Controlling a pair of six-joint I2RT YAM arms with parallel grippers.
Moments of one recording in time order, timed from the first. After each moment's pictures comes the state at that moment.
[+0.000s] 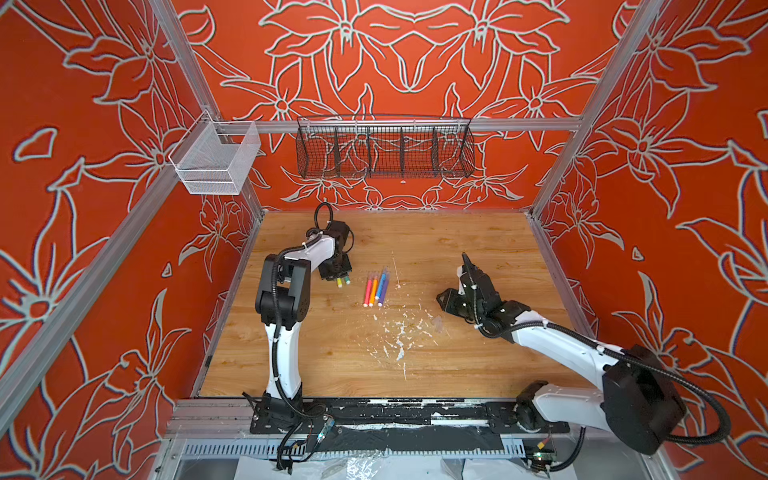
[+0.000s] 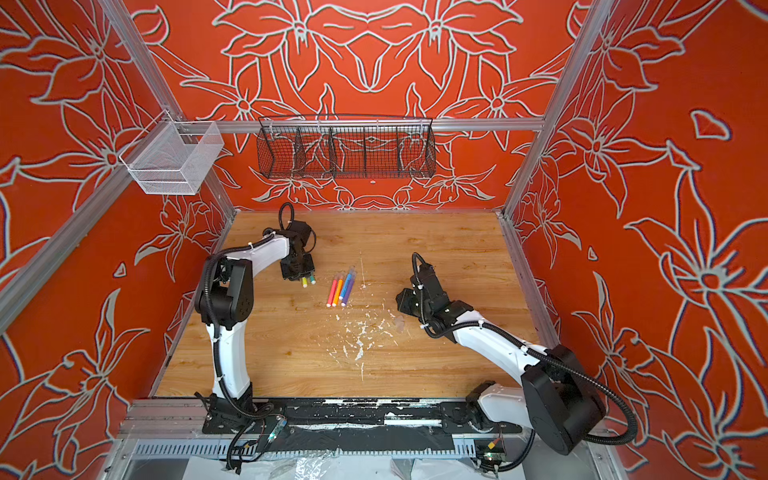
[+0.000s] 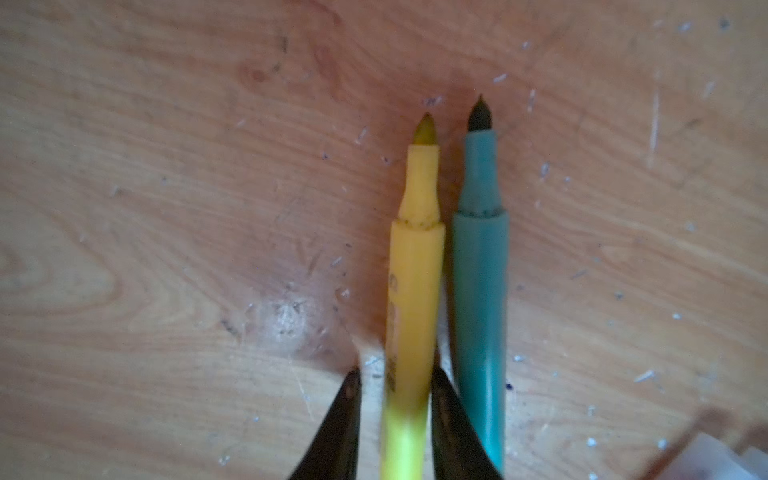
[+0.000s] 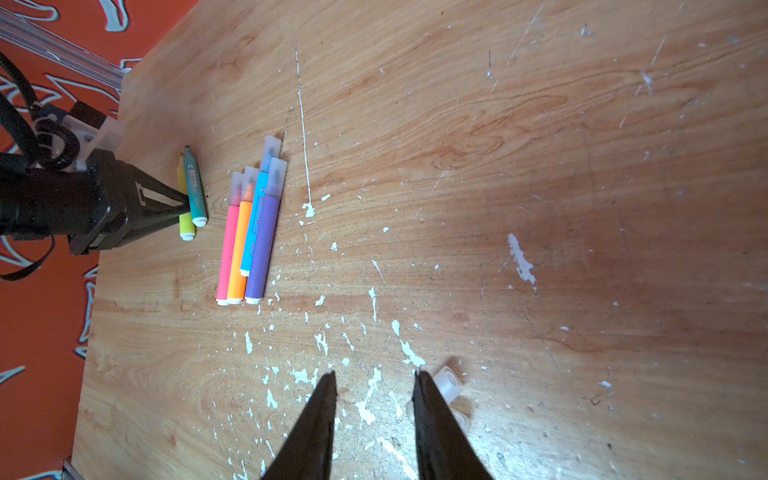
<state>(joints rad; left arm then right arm) -0.14 2.13 1.59 -0.87 -0.09 -0.55 0.55 1.25 0.66 -0.17 -0.03 0.80</state>
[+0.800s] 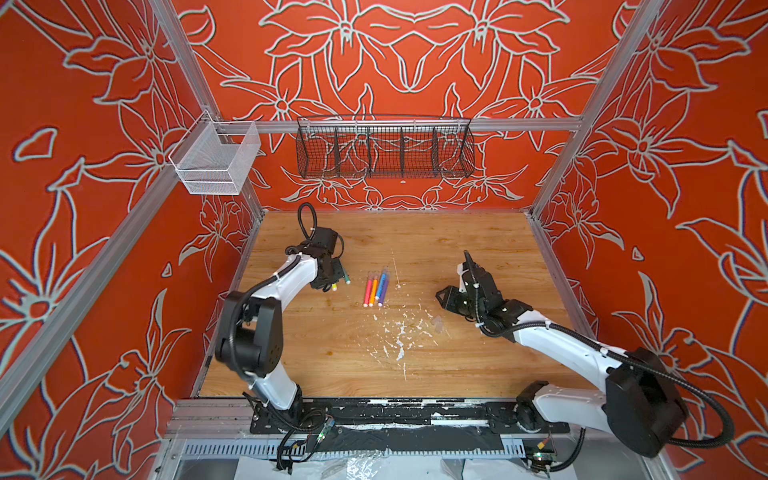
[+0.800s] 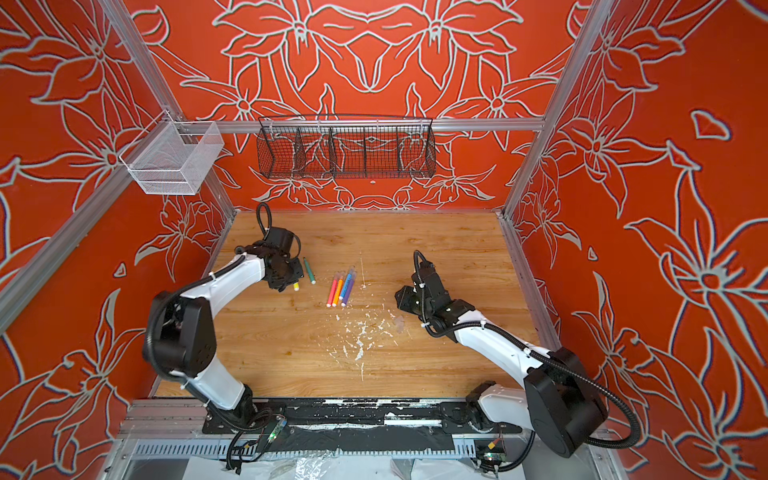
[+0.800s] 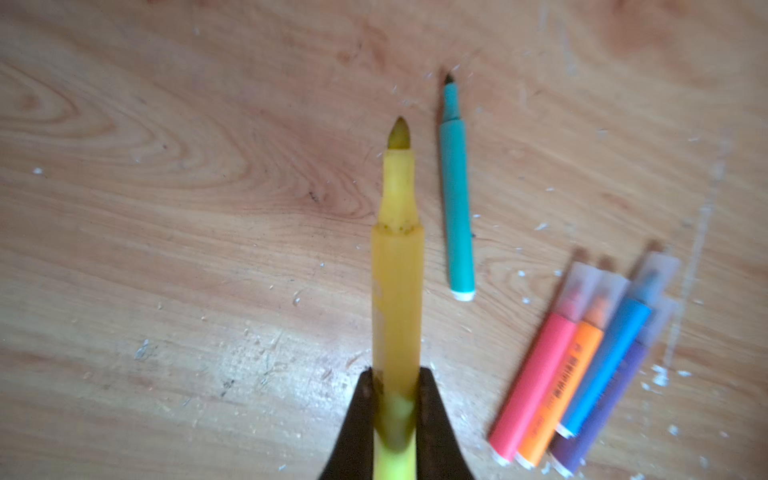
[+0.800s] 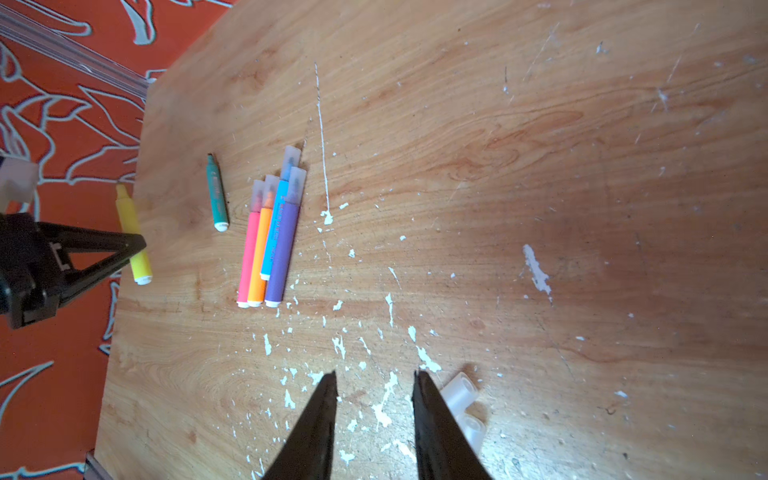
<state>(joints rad) -0.17 1.60 1.17 -0.65 -0.07 -0.57 0.54 1.21 0.67 -0.15 -0.04 0.80</state>
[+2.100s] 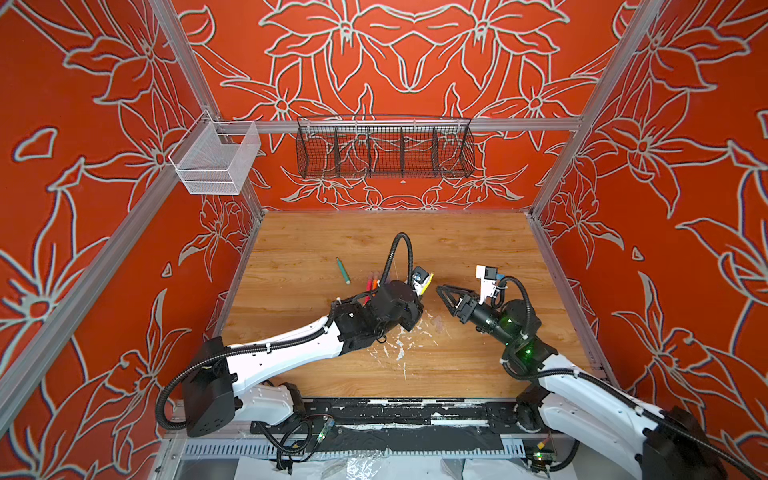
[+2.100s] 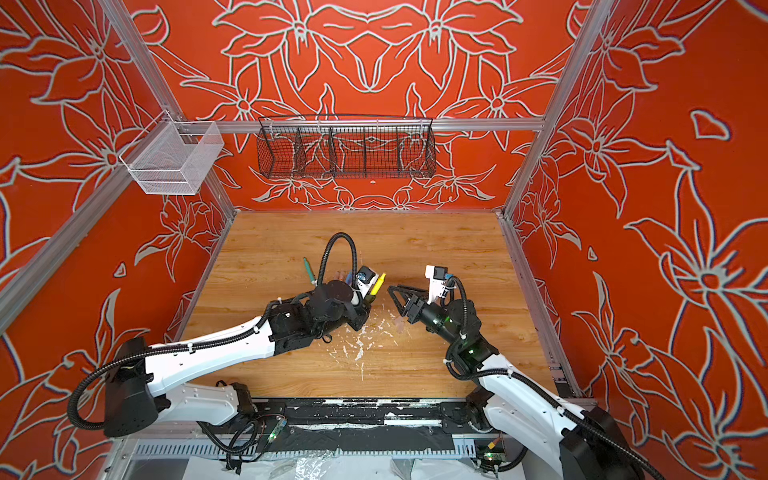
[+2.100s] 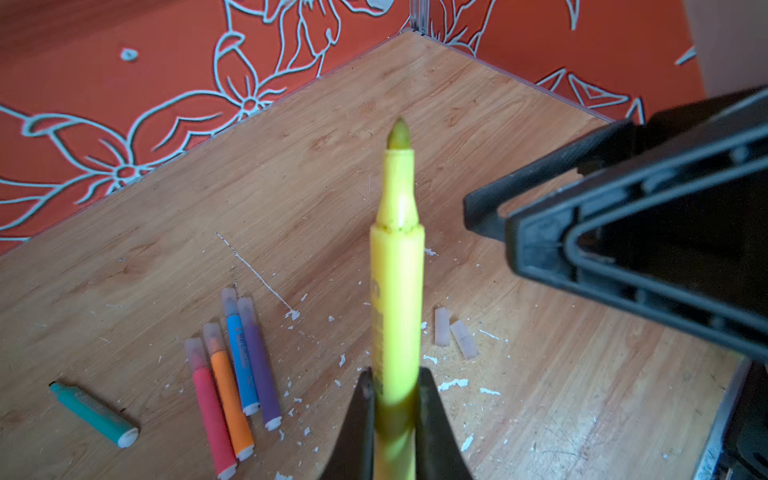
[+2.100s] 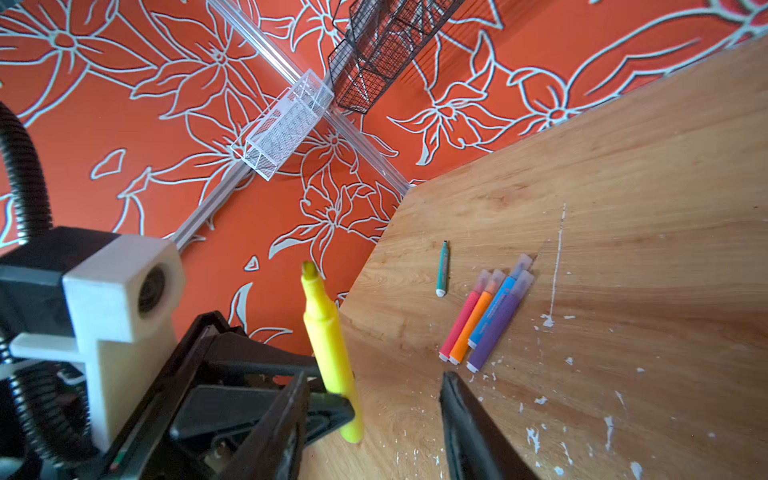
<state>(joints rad) -0.99 1.32 0.99 -0.22 -0.29 -0.10 0.54 0.87 0.30 0.60 -0.32 0.83</state>
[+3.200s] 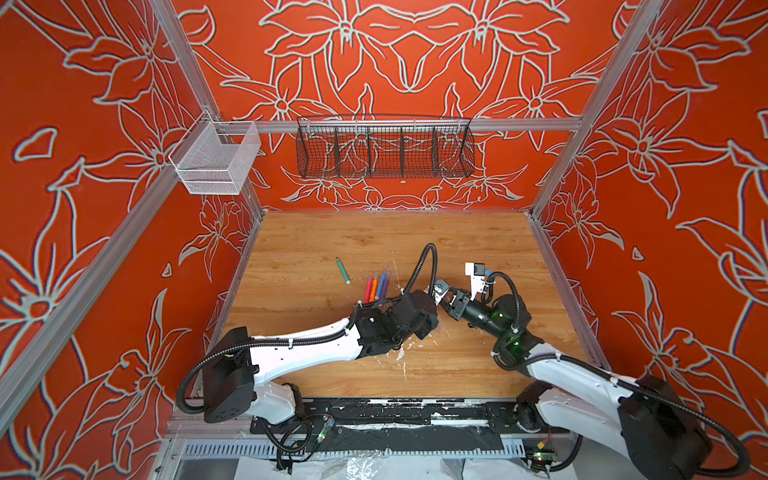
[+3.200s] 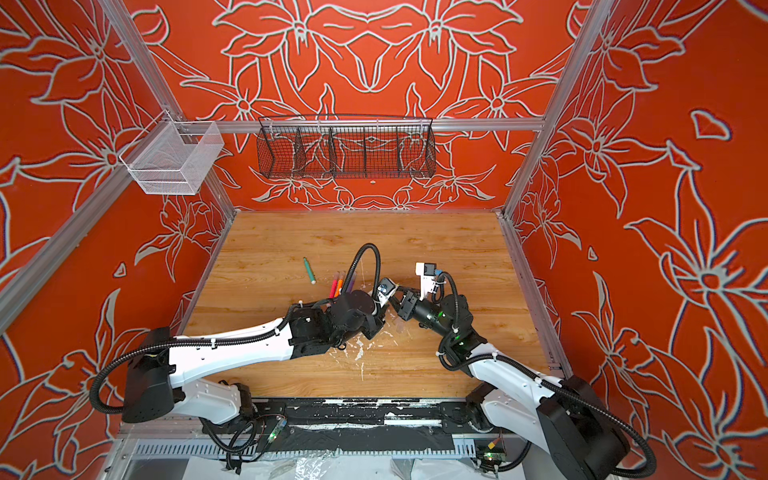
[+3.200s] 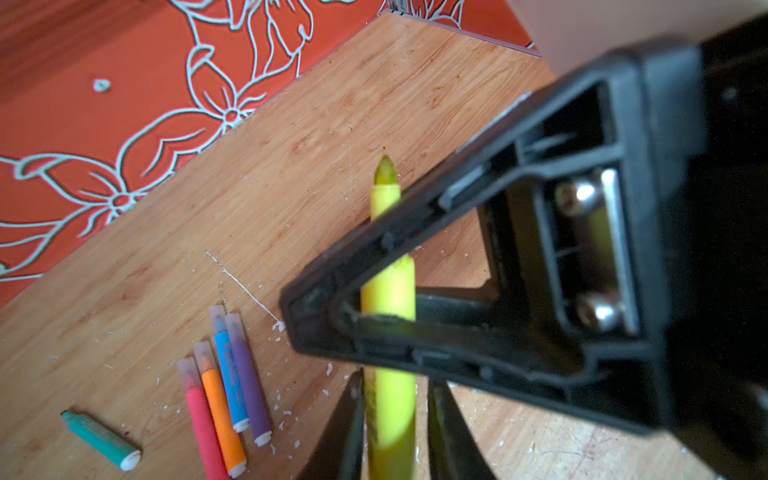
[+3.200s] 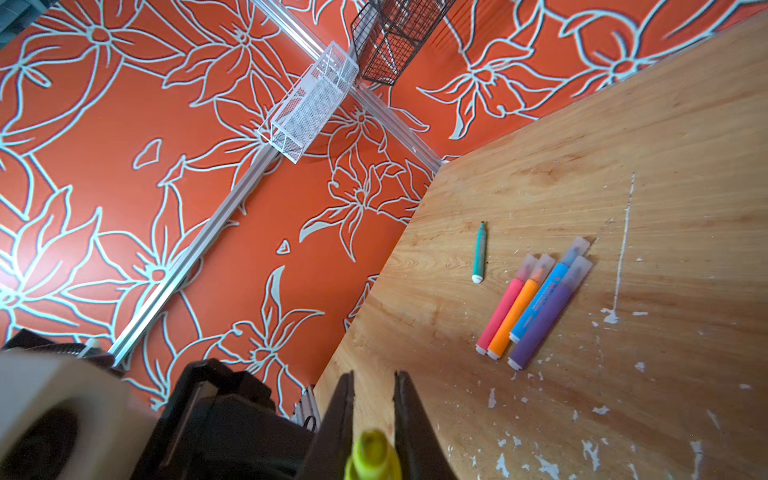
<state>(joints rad) -1.09 1.43 1.05 -0.23 -0.39 -0.05 0.56 1.04 0.32 0.79 -0.42 0.92</state>
